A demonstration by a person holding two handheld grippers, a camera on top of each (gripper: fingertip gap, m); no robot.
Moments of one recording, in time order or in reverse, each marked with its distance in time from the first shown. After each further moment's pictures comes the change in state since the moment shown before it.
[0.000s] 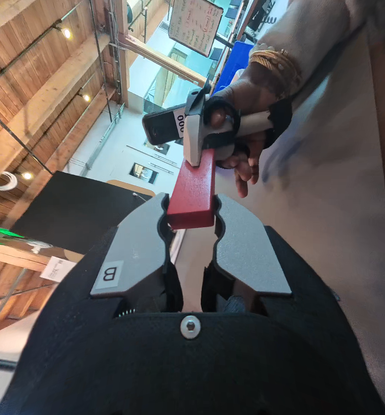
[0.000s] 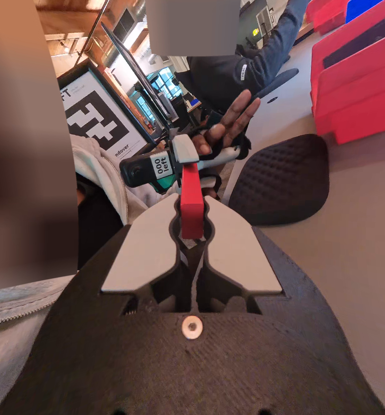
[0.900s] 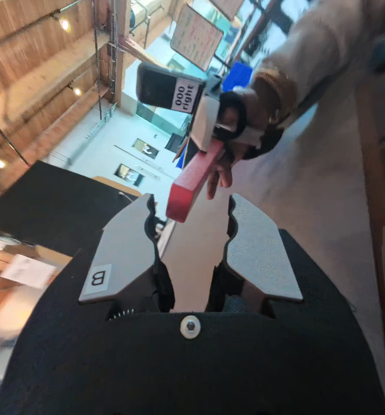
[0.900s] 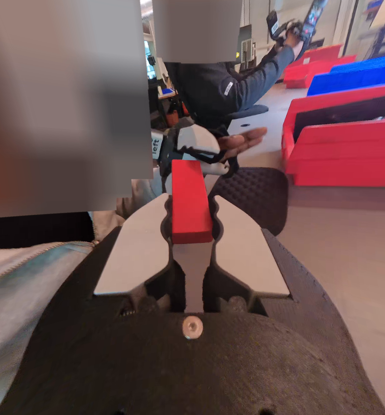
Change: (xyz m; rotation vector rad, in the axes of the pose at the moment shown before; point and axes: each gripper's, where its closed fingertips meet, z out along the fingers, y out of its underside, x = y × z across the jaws) left arm 0.001 0.001 -0.004 0.044 0.028 -0.119; right arm -0.004 -0.003 0.001 -0.020 0.139 -0.410
